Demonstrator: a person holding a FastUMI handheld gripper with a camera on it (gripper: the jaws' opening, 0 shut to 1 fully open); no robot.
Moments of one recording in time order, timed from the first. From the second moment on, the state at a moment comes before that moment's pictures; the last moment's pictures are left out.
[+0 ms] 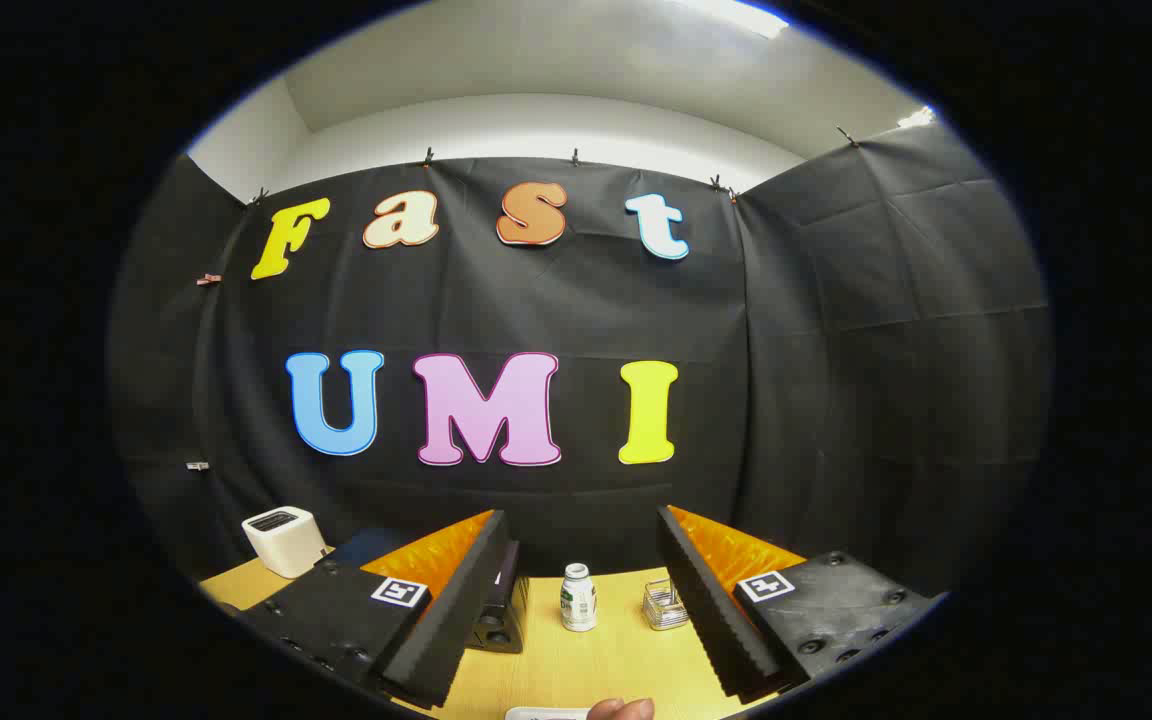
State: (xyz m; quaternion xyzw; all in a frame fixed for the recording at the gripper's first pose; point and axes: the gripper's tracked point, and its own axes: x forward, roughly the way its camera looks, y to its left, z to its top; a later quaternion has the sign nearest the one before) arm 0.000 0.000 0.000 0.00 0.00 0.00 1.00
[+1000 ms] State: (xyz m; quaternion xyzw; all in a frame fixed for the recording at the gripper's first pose) arm 0.004 0.029 -0.004 -0.01 0.00 -0.01 1.00
